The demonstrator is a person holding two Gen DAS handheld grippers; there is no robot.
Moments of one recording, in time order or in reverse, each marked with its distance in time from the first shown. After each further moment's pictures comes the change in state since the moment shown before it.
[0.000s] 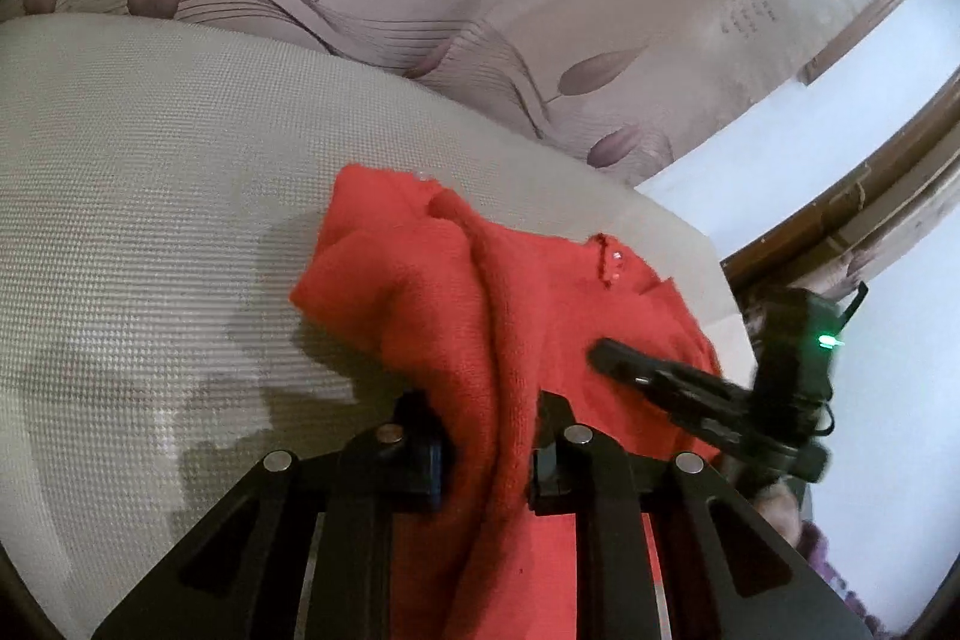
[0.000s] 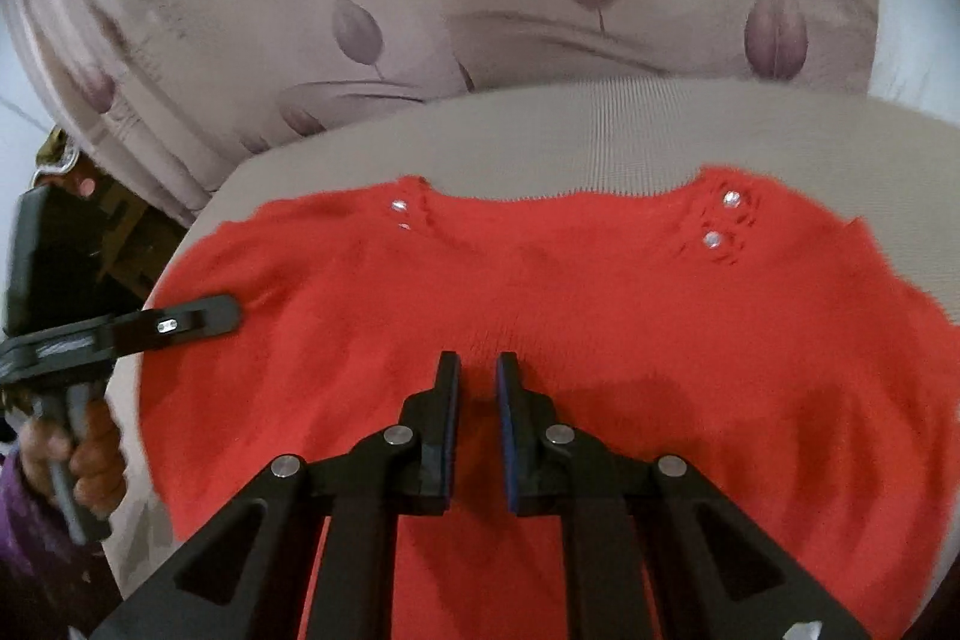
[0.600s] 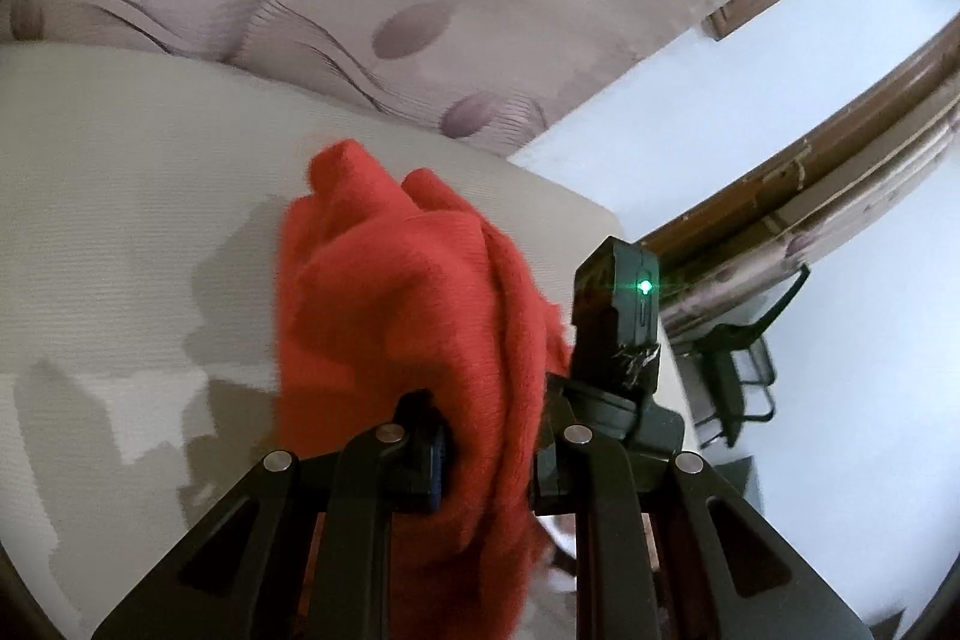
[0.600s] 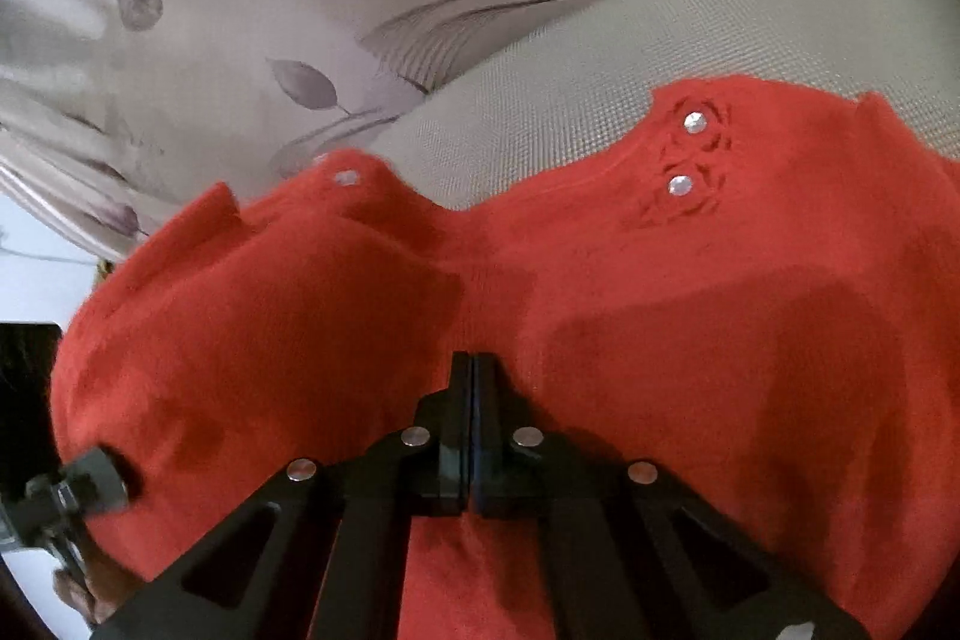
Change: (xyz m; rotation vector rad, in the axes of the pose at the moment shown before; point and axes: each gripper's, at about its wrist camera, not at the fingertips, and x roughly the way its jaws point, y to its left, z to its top) left arm 0.029 -0.120 -0.006 0.009 0.058 -0.146; right arm 0.000 -0.060 0.009 0.319 0.040 0.264
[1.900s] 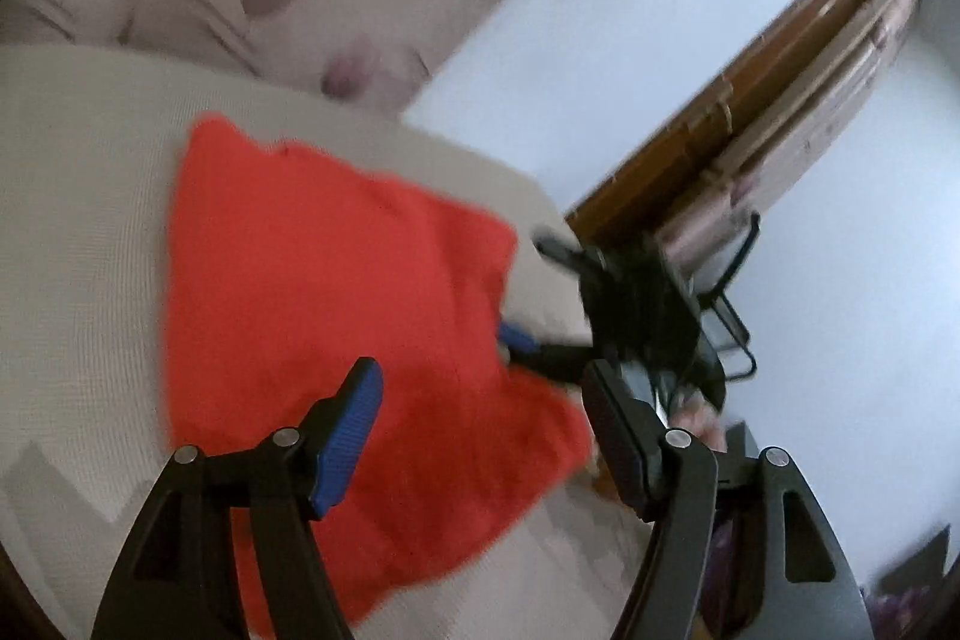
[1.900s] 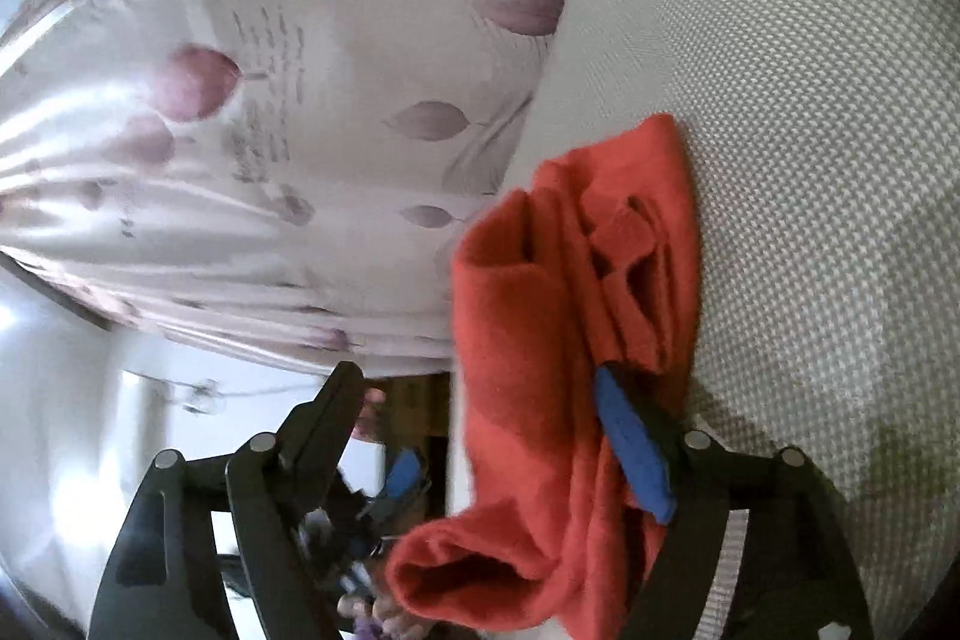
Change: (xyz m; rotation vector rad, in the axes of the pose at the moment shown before) left arm 0.052 -0.049 -0.104 0.183 -0.058 -0.122; right arm -0.138 -0.121 -0.035 0.307 -0.098 0.423
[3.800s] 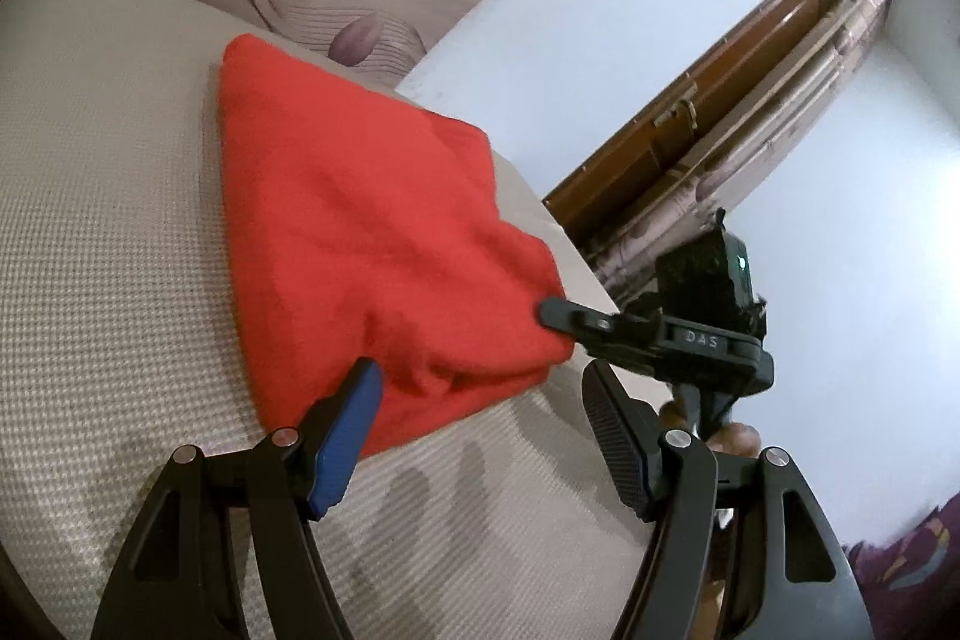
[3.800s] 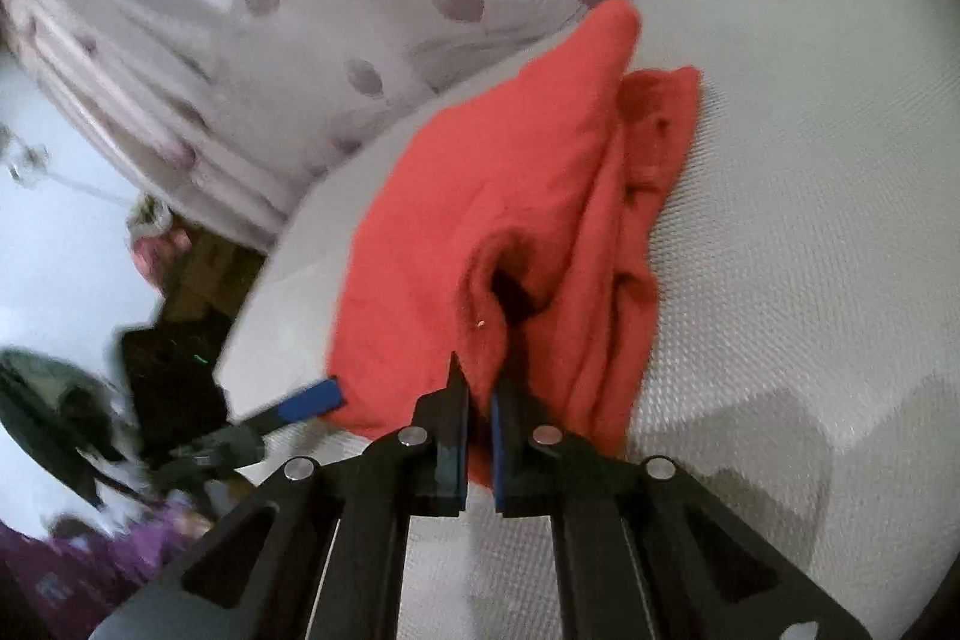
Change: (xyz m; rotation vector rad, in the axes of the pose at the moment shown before) left arm -0.052 0.030 -0.083 -0.021 -0.069 -0.087; right arm -0.029 0.040 -0.106 -0.439 0.029 -0.373
